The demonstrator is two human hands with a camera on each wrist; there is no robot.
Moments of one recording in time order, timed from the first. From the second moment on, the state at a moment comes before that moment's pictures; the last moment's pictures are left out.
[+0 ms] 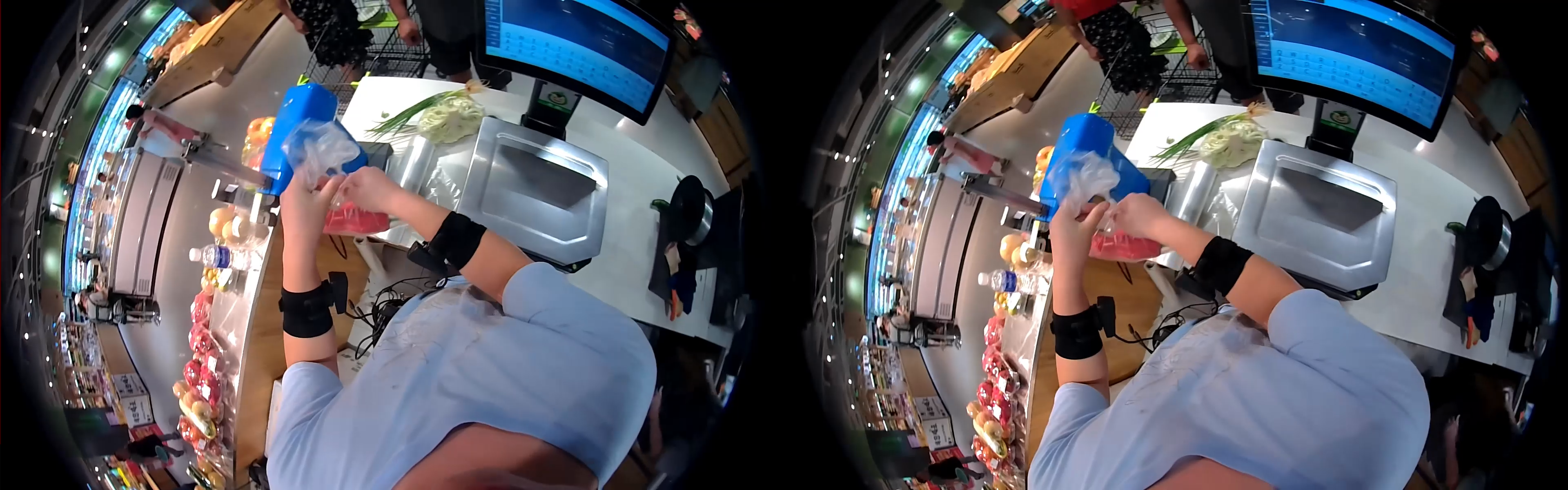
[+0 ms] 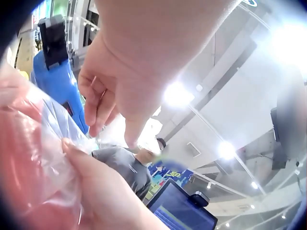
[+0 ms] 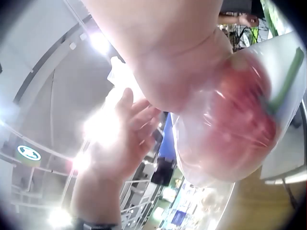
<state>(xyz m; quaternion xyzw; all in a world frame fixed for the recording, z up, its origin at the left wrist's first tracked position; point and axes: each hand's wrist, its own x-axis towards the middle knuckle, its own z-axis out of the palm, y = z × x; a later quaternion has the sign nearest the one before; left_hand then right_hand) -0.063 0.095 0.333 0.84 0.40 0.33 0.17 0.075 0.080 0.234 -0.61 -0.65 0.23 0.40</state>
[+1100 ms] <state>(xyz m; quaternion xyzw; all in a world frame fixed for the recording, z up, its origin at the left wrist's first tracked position) 0.150 0.246 0.124 0.90 0.30 0.29 0.12 0.355 0.100 0.214 -0.84 -0.14 0.23 0.46</state>
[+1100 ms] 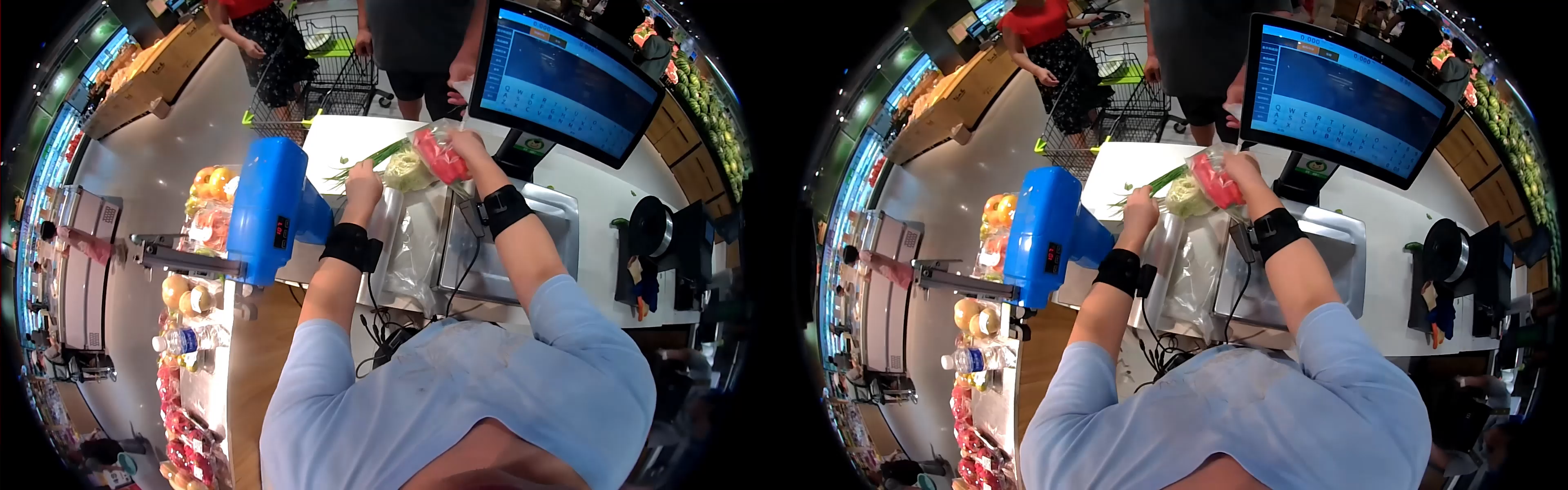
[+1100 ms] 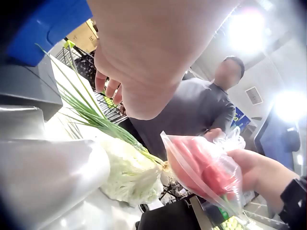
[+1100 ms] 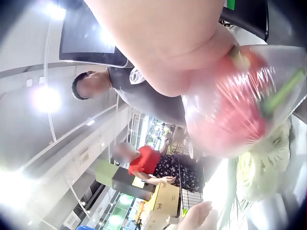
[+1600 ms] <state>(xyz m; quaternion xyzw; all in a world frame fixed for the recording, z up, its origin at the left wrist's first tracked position) 0.256 0.288 0.108 0.92 0.31 0.11 0.19 0.296 0.093 0.226 -0.87 -0.35 -0.14 0.32</state>
